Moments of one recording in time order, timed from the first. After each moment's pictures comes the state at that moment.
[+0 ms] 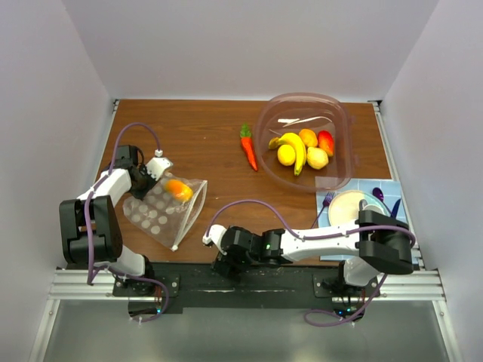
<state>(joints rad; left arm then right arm) 0.15 1.52 0.86 -0.51 0.12 0.84 1.39 1.55 0.86 -0.23 0.08 0.21</state>
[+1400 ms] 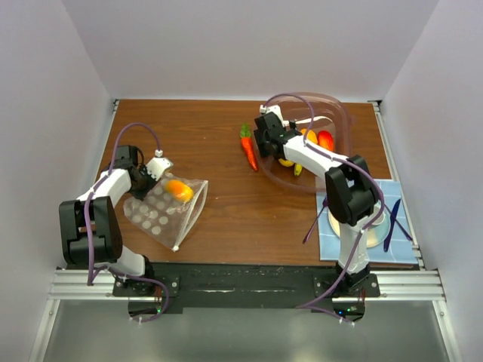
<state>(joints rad) 0.15 1.51 0.86 -0.52 0.13 0.84 0.54 2.01 1.56 -0.43 0.59 0.14</state>
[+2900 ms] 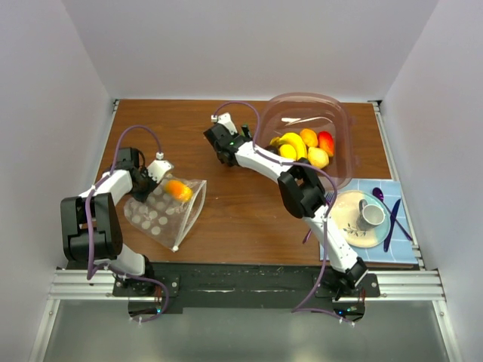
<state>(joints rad) 0.15 1.54 0.84 -0.49 0.13 0.84 0.77 2.47 2.12 -0.55 0.74 0.20</state>
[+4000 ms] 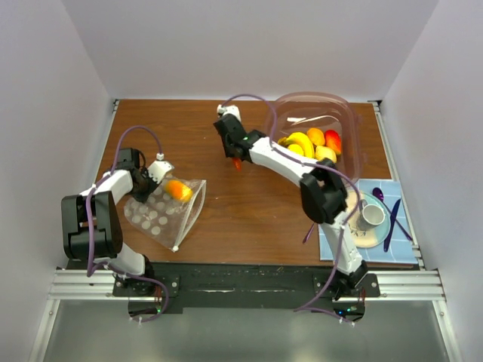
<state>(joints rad) 0.15 1.55 0.83 -0.48 0.13 0.84 0.75 2.23 1.91 -0.49 0.42 0.31</state>
